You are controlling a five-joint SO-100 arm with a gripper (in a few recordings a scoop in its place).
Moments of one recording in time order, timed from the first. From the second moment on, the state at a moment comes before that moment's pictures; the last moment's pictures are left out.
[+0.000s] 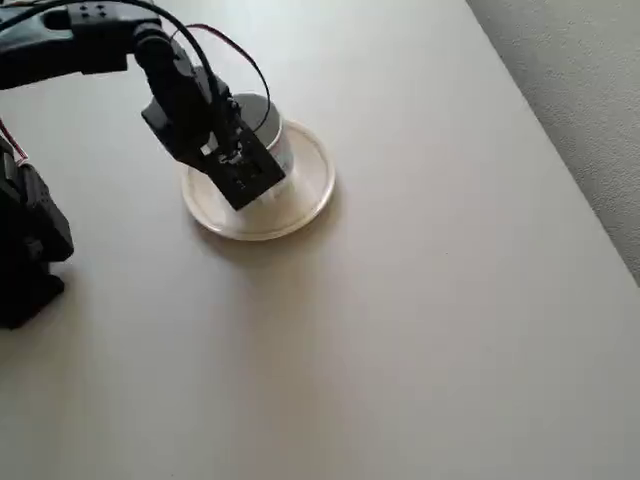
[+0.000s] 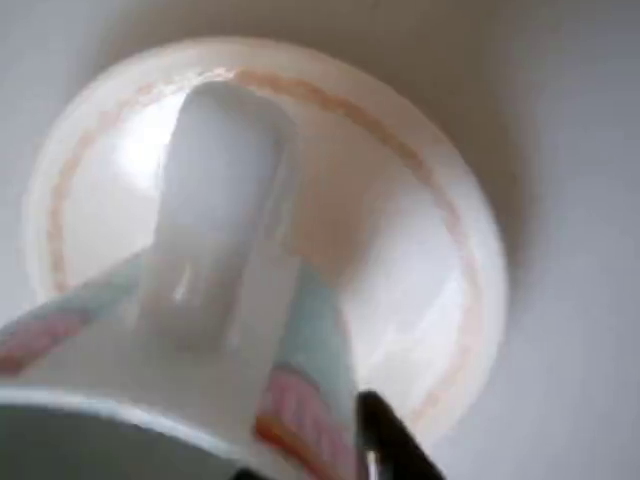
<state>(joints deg) -3.9 103.6 106.0 74.4 -15.7</state>
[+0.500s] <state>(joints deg) 5.8 110.8 86.1 91.5 -24.1</state>
